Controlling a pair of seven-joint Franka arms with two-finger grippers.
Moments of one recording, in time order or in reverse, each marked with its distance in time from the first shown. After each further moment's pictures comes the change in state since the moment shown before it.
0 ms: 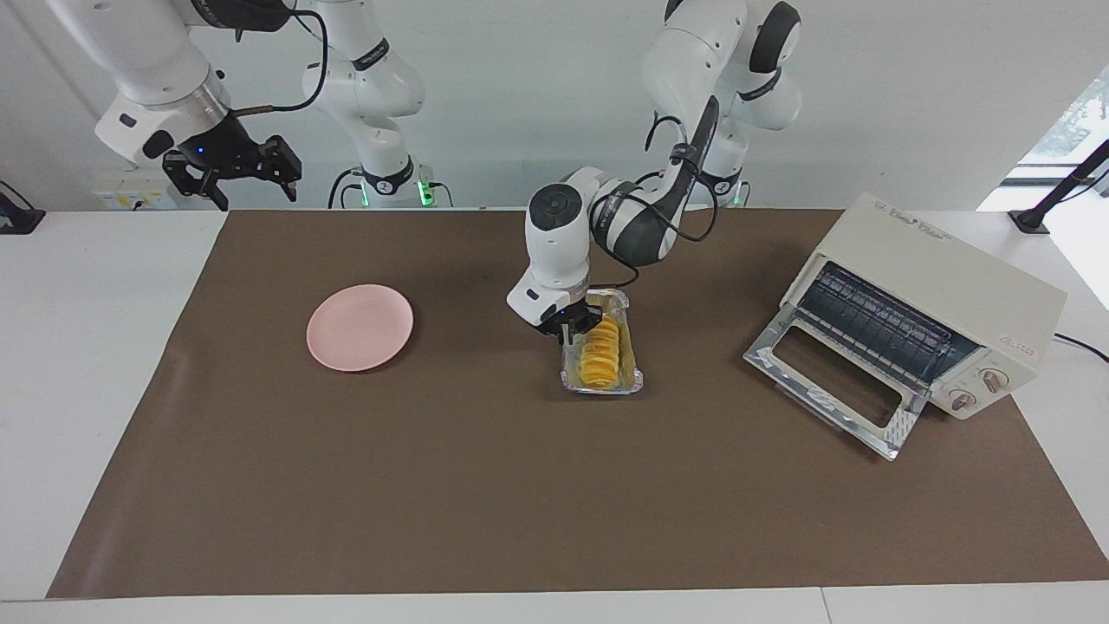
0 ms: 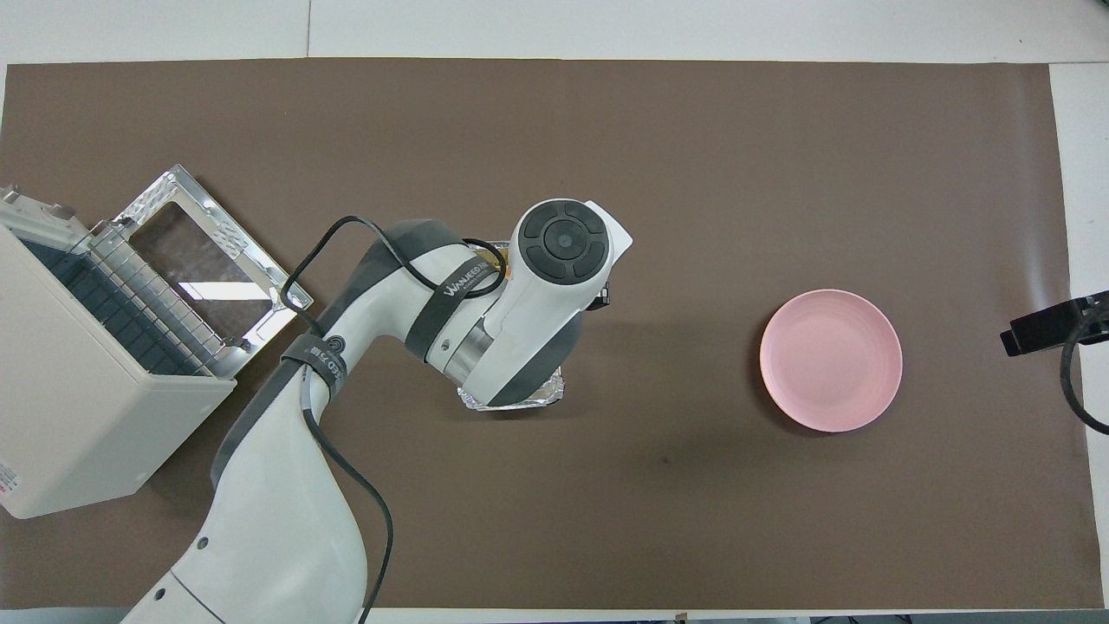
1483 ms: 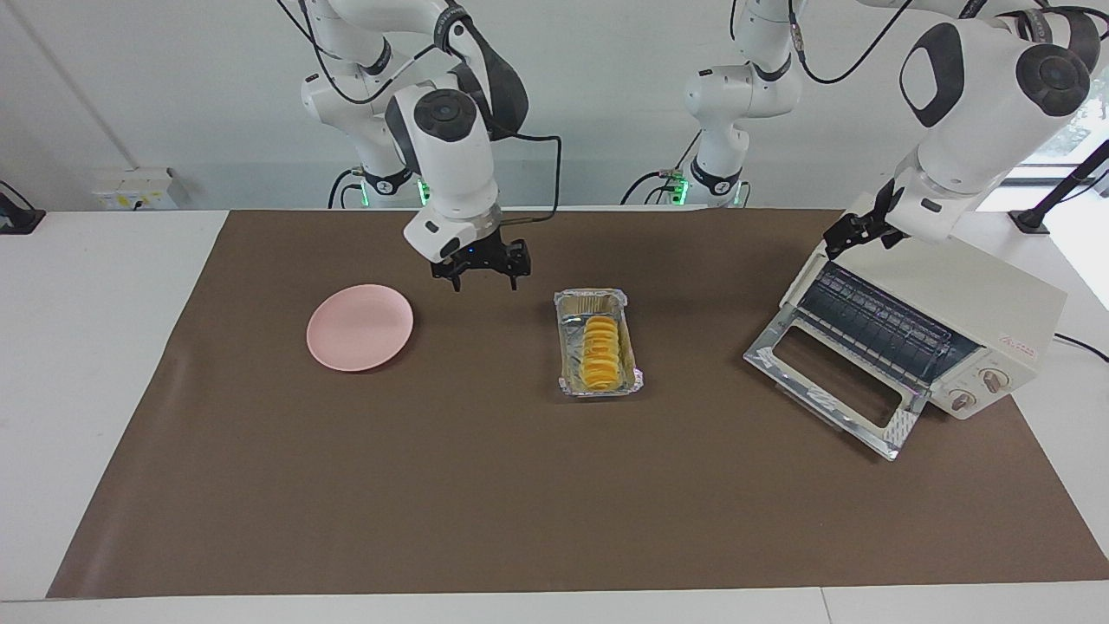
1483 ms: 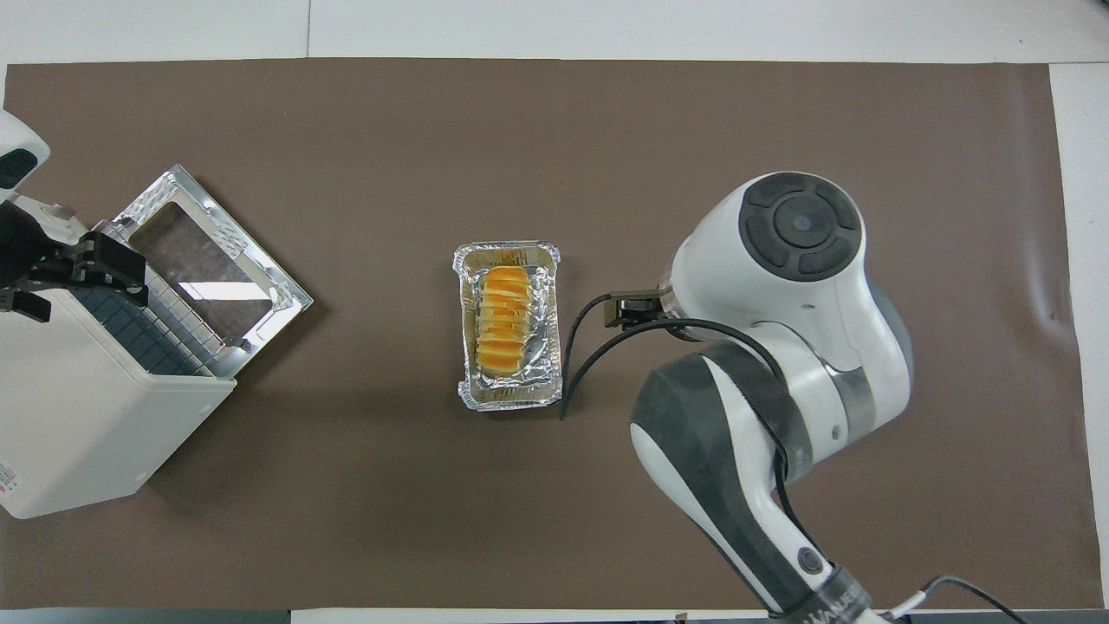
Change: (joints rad) left arm 0.674 -0.417 0.019 -0.056 -0.028 -0.577 0.590; right arm 0.523 0.228 0.023 -0.180 0.075 0.555 0.746
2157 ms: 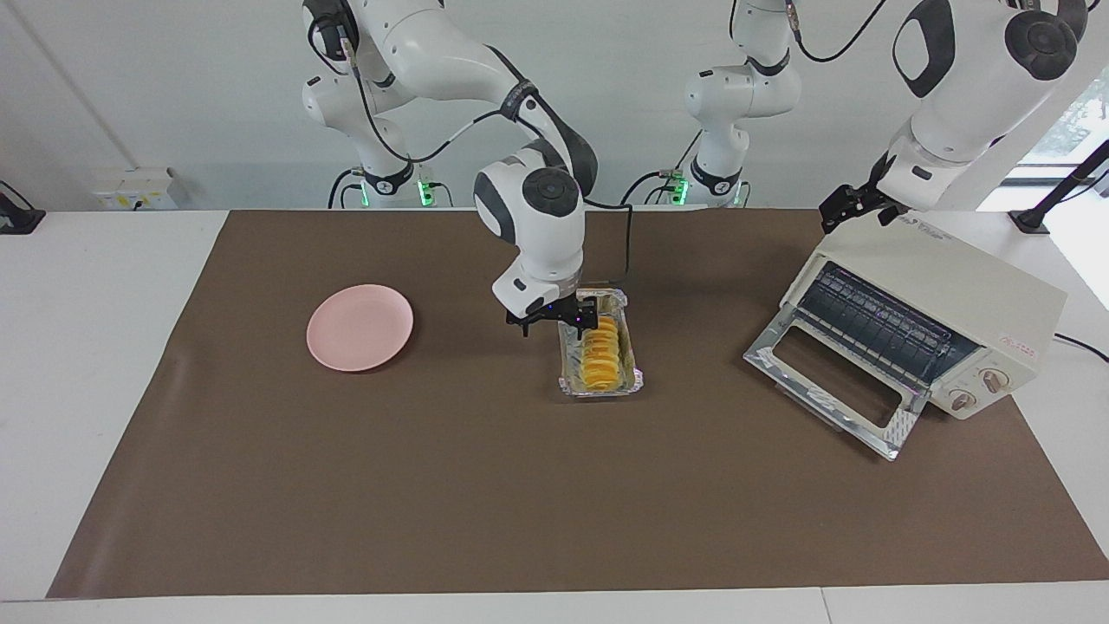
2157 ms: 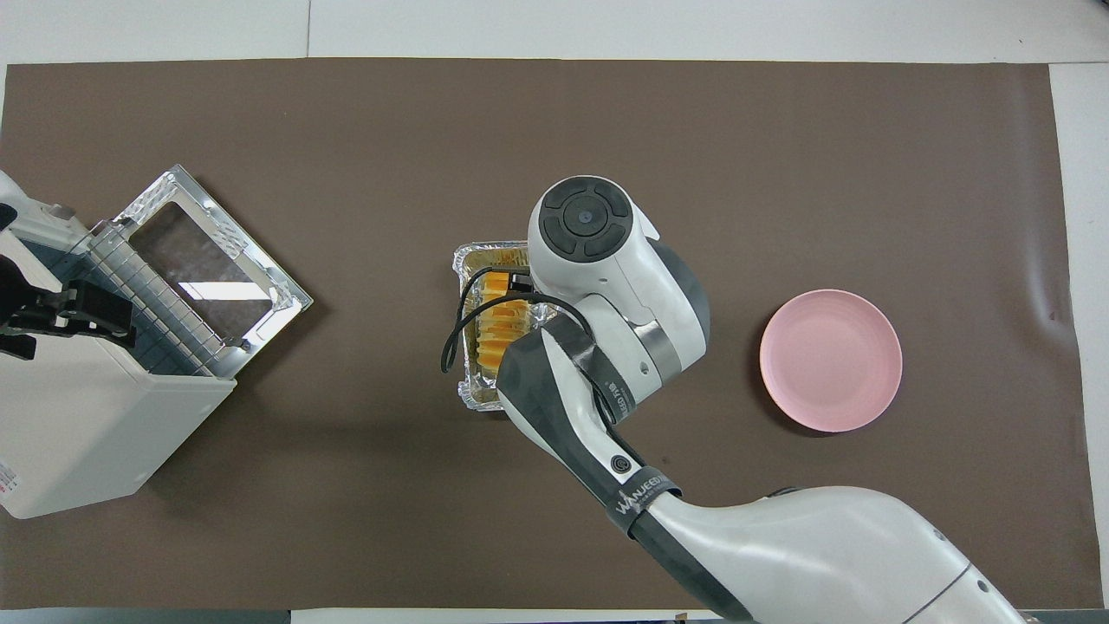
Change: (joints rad) left arm 0.028 -0.090 -0.036 -0.092 0.000 0.004 0.032; right arm 0.107 0.326 -0.005 0.232 -0.052 0.096 0.187
